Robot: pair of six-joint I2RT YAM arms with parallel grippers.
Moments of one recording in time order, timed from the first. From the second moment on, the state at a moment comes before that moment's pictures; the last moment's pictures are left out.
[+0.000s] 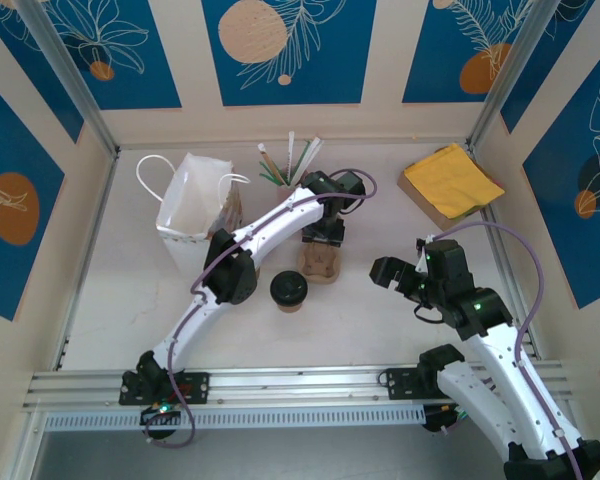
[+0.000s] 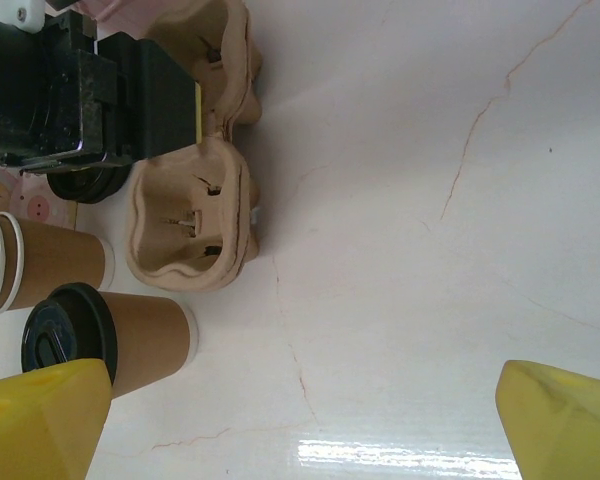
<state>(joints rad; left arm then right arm) -0.85 2.51 2.51 -1.44 -0.10 -0.65 0.31 0.64 0.70 -0.88 -0.15 0.67</state>
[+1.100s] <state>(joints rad) -0.85 2.52 2.51 -1.49 -0.06 -0.65 0.31 0.64 0.70 -0.88 -0.15 0.67</state>
